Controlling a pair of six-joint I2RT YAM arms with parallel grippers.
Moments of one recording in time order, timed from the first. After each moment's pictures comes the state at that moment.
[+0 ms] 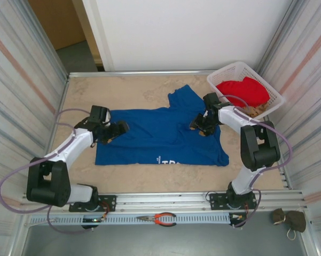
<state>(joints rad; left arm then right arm) -0.20 1.34 0.81 -0.52 0.23 -0.63 0.26 1.74 1.13 -0.68 -0.29 0.73</state>
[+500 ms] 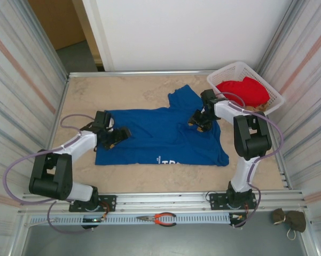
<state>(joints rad) -0.22 1.41 0.72 -0.42 0.22 -0.64 0.24 1.91 1.26 -0.66 -0.29 0.73</state>
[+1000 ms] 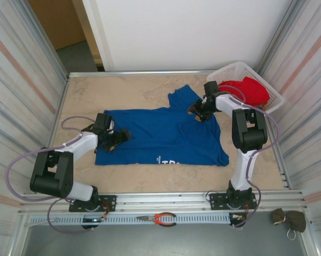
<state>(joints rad) -0.22 1.43 0.70 -0.39 0.22 -0.64 0.18 2.02 1.41 -0.56 -0.39 0.76</state>
